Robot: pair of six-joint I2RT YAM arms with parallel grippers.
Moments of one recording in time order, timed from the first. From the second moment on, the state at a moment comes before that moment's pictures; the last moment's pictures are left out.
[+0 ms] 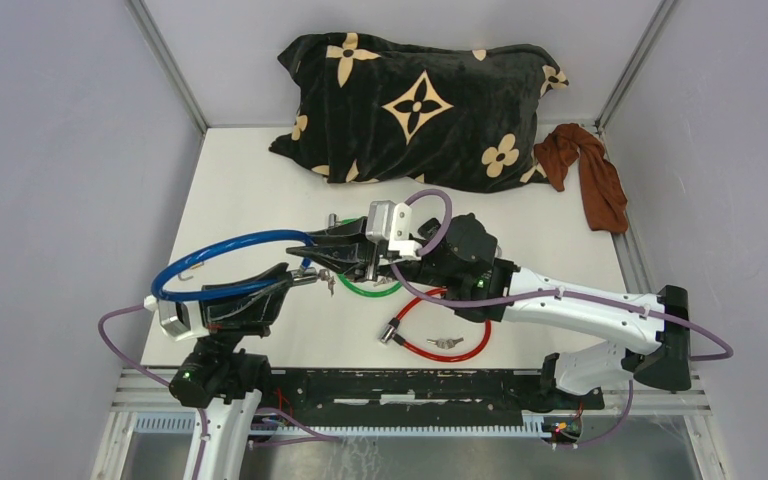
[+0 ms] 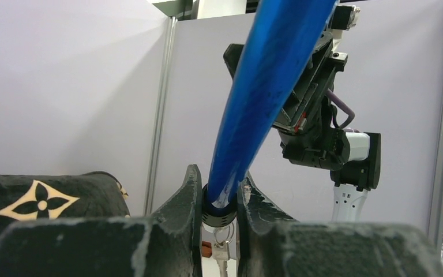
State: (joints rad) left arm -0.09 0.02 0.17 0.94 0.53 -0.97; right arm 1.26 1.37 1.28 0.50 -0.23 -0.17
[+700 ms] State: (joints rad) left arm -0.09 0.02 0.17 0.95 0.53 -0.96; right arm 1.26 1.36 1.30 0.48 -0.24 -0.18
